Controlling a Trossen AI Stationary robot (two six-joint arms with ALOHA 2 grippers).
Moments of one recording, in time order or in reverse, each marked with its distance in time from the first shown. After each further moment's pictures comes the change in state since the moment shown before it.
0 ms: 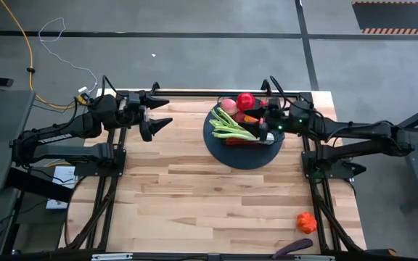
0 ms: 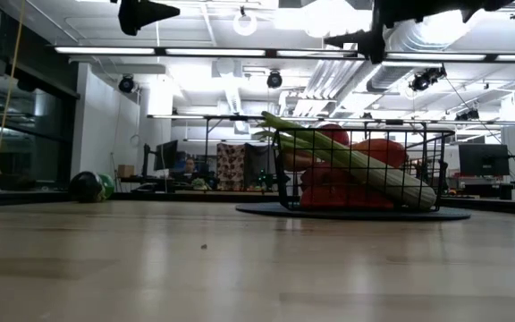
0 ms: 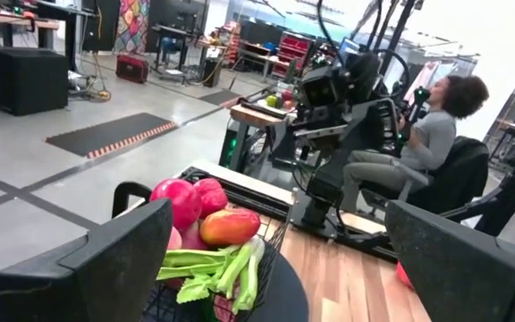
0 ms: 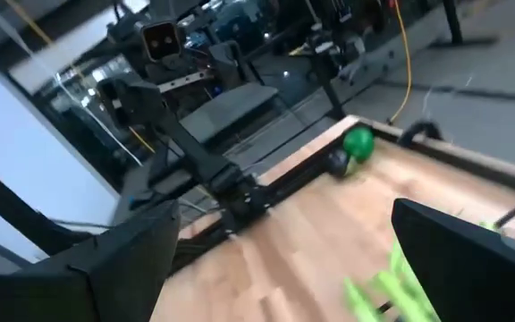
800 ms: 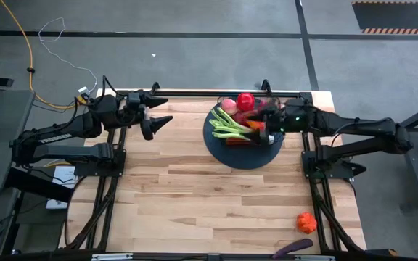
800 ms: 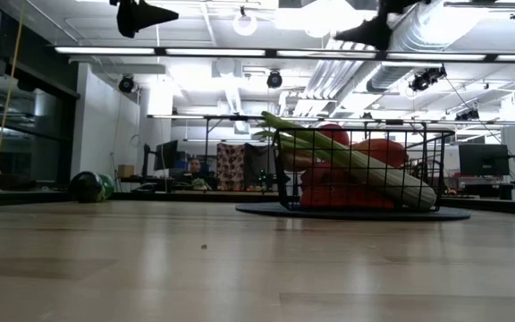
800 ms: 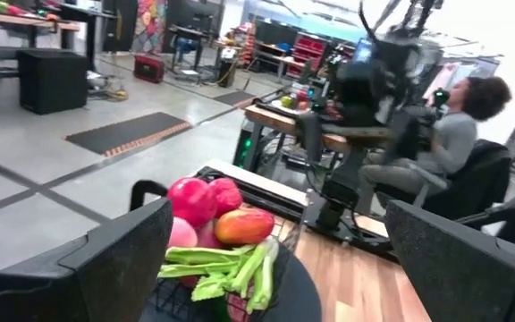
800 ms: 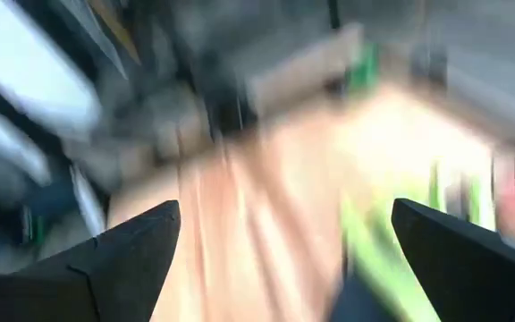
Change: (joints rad) left arm 0.000 0.000 0.000 -0.011 -0.048 0.000; right arm 0.054 0.020 0.179 -0.379 -0.056 -0.150
